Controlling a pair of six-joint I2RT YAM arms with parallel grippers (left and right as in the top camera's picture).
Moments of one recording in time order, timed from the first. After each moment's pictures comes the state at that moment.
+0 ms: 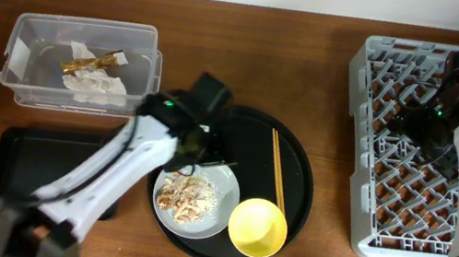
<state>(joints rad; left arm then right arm) -0.54 1.66 1.30 -0.98 0.14 -0.73 -0.18 1.69 1.63 -1.34 0.14 0.52</state>
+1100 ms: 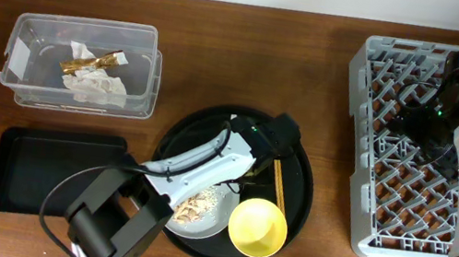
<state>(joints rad) -0.80 2.00 1.45 -0.94 -0.13 -0.94 -0.18 1.69 1.63 -1.34 0.14 0.52</state>
